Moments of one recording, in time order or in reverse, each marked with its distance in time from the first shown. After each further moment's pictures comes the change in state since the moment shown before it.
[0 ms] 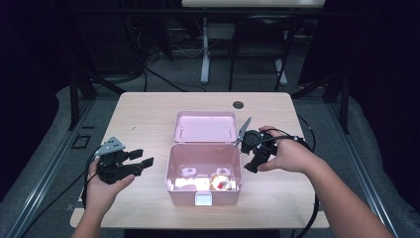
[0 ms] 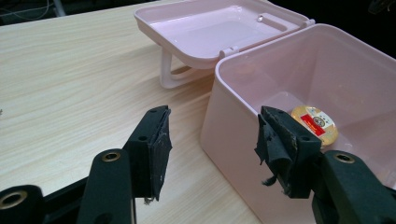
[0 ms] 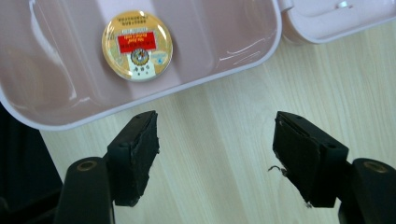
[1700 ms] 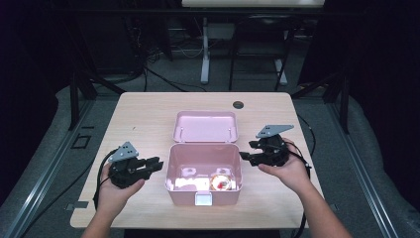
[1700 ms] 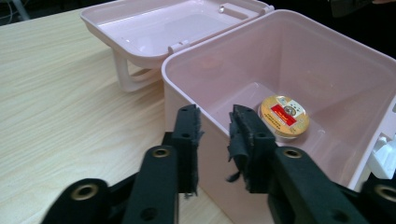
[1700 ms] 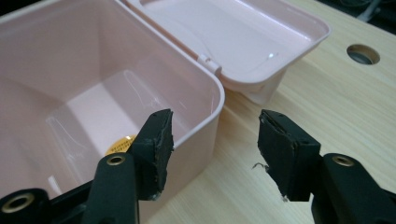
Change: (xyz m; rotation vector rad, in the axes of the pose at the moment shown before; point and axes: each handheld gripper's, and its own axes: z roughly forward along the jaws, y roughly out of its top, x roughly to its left) left arm -0.027 -0.002 0.016 0.025 -0.090 0.091; right arm -0.002 -0.051 0.022 -0.568 -0.024 0.449
